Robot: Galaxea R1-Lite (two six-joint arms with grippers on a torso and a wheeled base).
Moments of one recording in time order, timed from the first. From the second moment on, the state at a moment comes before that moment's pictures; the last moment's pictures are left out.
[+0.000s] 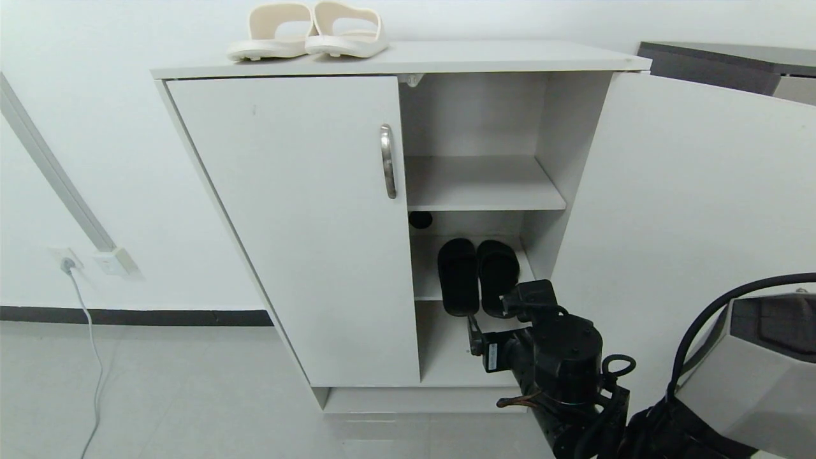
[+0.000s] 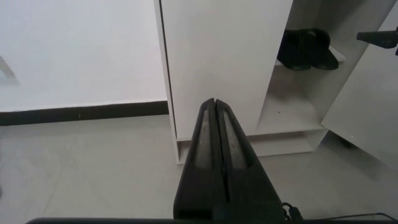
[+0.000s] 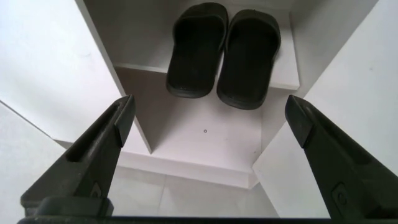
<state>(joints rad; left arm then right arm) 0.00 0.00 0.00 0.01 -0.06 0.02 0.85 2.10 -0.67 -1.30 -0.67 0.11</state>
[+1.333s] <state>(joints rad) 0.00 0.00 0.00 0.01 -0.06 0.01 0.81 2.14 -0.67 -1.30 -0.67 0.11</state>
